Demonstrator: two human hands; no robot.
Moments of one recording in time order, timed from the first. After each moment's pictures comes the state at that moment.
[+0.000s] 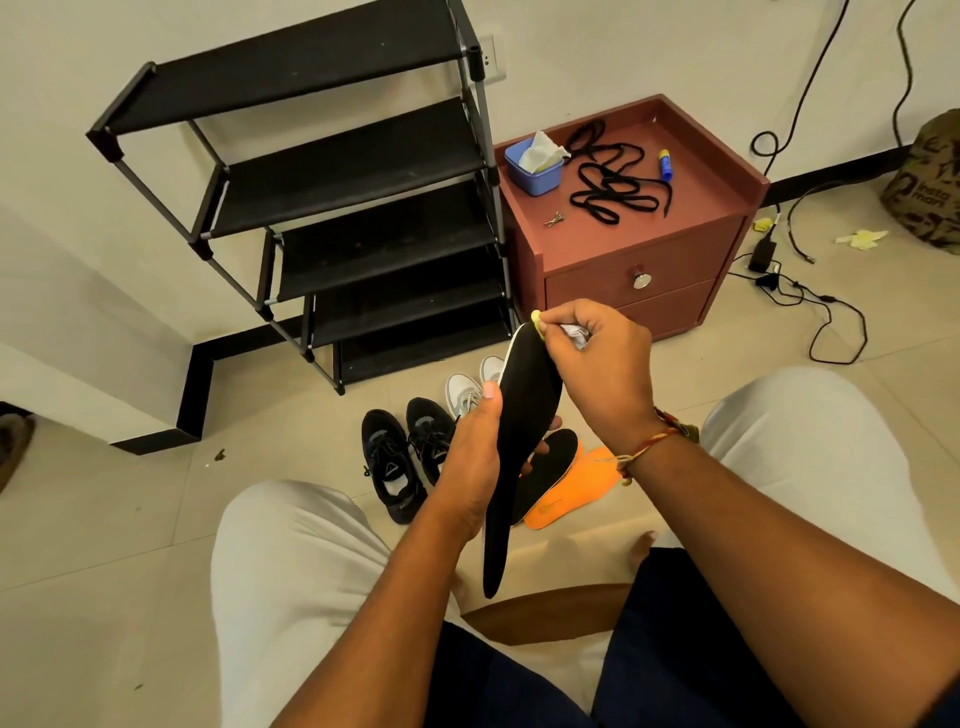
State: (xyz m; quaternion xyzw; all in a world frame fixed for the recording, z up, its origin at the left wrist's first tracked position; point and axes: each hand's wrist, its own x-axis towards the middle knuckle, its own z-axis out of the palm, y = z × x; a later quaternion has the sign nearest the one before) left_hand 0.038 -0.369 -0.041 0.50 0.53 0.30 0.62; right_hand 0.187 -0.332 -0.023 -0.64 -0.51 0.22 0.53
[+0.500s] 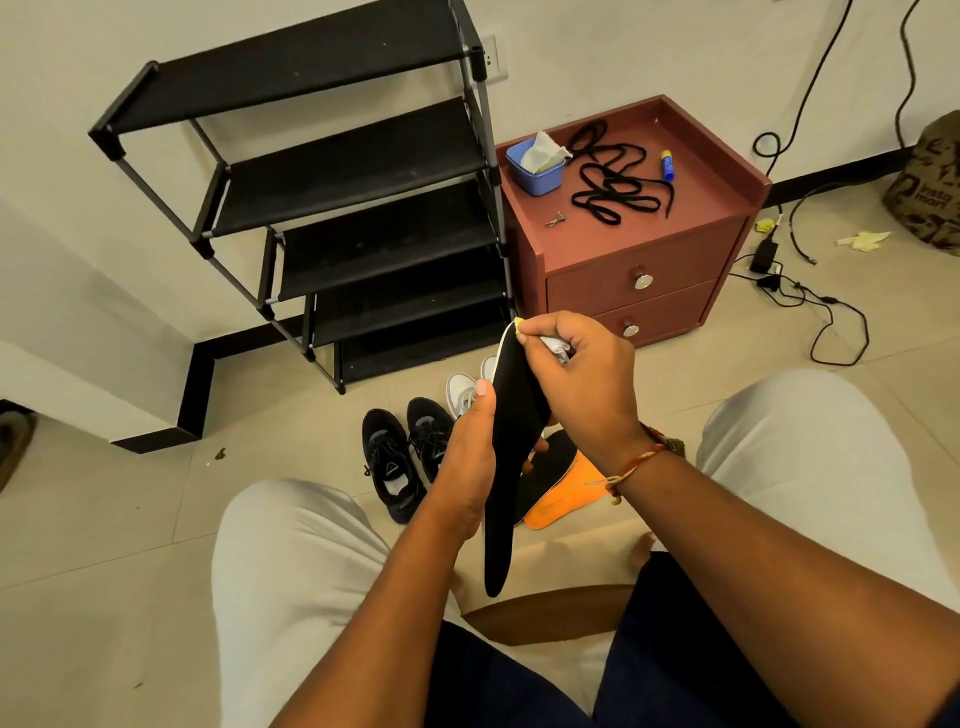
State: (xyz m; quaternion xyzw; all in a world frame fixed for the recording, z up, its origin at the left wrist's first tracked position) left_hand 0.035 -0.368 -0.043 0.48 0.52 0.32 0.63; right_hand 0.170 -0.345 -0.021 -0.59 -0.53 0.22 0.56
